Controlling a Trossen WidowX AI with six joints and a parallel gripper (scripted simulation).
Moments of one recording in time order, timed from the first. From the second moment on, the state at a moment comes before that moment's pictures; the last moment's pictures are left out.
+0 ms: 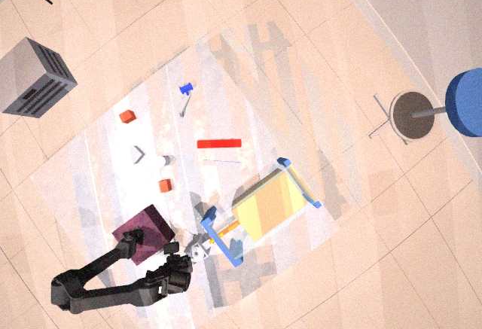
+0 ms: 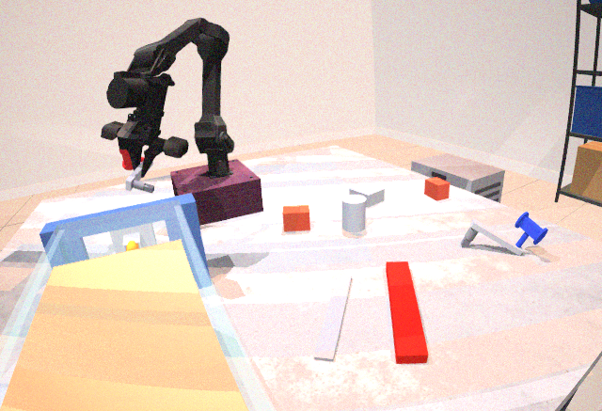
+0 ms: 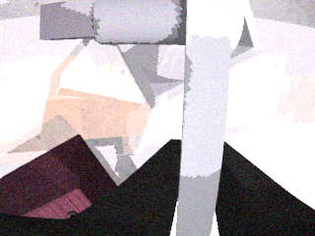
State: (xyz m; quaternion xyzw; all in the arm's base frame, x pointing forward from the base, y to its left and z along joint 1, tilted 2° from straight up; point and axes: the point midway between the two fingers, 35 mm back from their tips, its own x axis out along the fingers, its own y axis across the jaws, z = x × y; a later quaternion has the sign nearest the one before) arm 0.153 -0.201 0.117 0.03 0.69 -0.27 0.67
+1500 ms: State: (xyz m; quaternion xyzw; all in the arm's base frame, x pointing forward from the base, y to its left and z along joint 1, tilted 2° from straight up) arm 0.154 -0.200 0.117 -0.22 0.64 -0.50 0.53
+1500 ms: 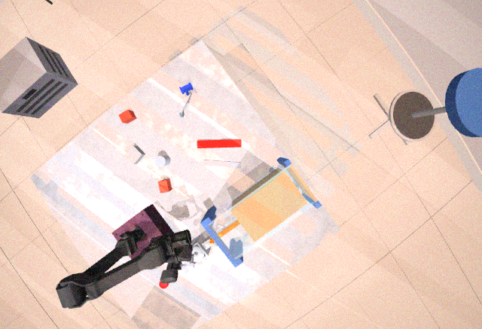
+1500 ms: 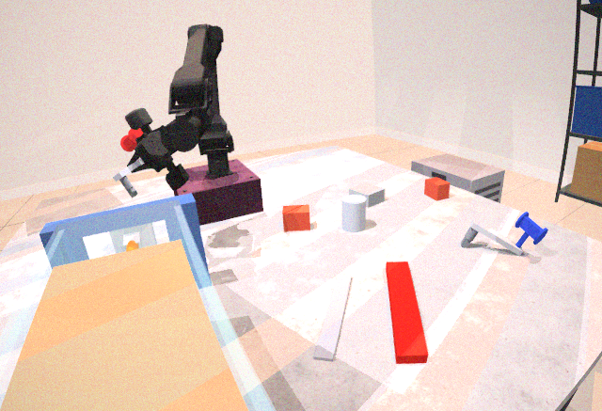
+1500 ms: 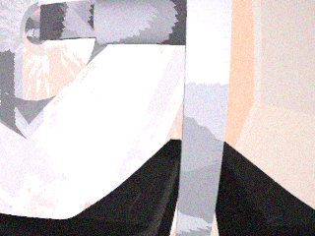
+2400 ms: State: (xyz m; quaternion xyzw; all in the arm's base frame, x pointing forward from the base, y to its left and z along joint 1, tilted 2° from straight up) arm 0.146 -0.200 0.116 -0.35 0.59 -0.60 0.42
